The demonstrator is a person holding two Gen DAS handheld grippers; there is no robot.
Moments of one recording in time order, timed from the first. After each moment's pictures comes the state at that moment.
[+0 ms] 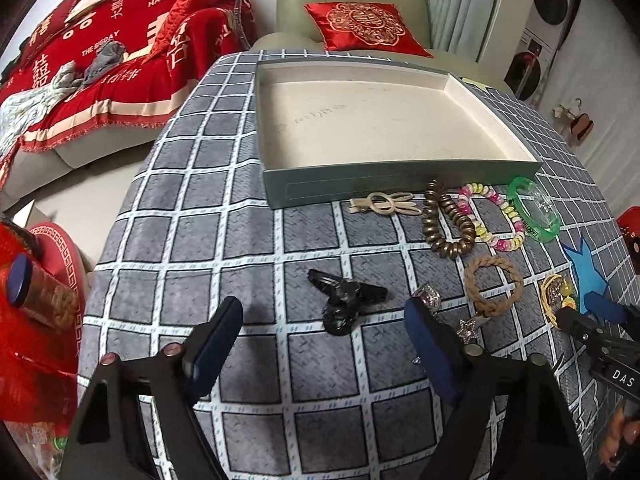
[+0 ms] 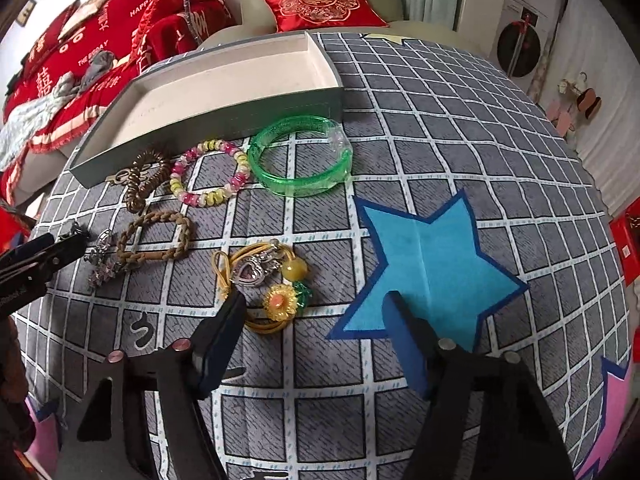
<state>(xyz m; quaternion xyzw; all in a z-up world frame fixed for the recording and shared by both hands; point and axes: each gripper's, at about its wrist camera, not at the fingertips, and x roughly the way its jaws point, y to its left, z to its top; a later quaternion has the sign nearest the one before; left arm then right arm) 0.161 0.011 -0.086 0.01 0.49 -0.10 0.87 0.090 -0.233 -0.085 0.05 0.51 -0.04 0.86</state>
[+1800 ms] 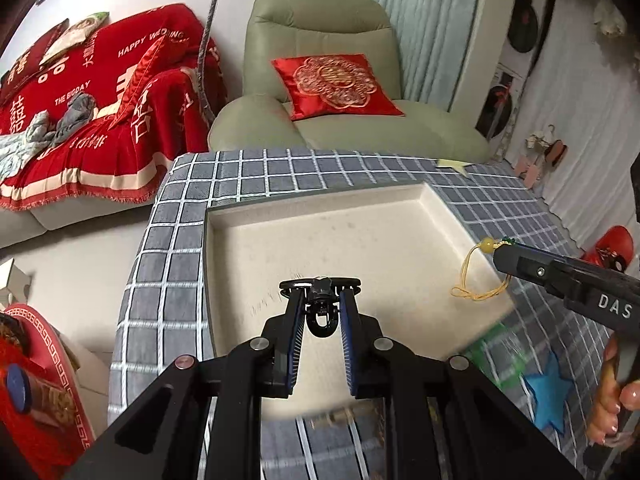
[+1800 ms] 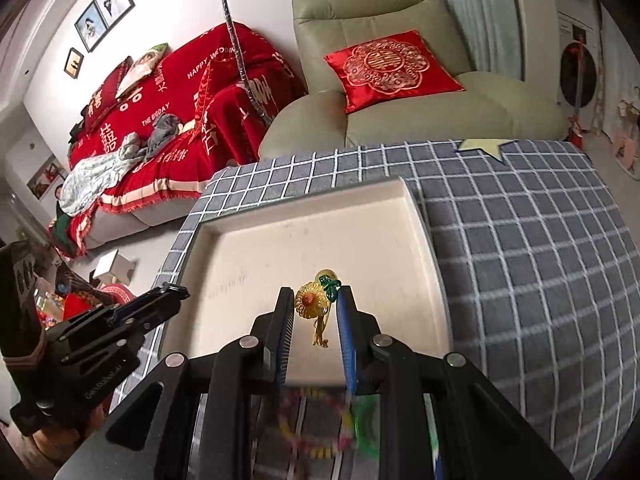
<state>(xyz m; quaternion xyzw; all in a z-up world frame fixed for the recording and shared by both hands) 0.278 -0.022 -0.011 0.00 0.42 -0.14 0.90 0.256 -0.226 -0.002 0.13 0.43 0.09 0.89</state>
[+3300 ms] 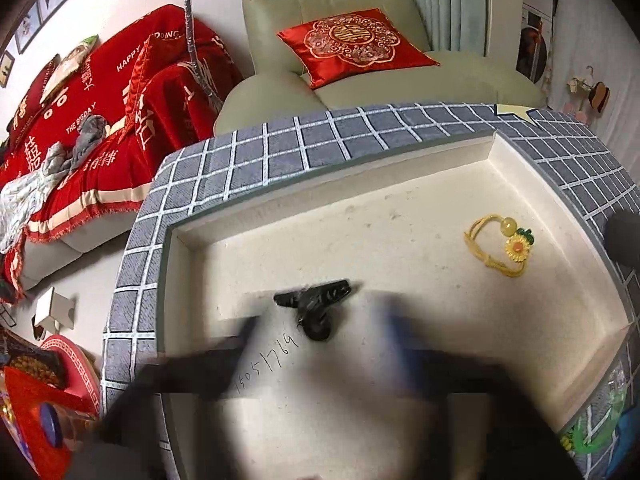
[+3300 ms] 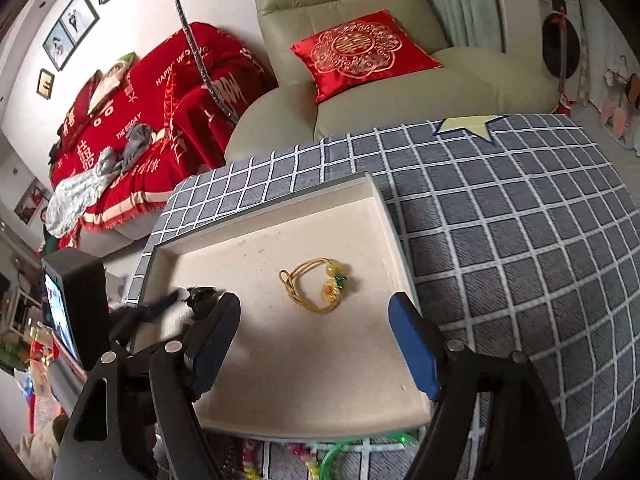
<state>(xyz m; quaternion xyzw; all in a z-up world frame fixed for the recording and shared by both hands) 0.345 -0.078 -0.072 0.11 0.45 -0.06 0.88 0.286 -0.258 -0.029 0.16 0.45 0.05 0.88</state>
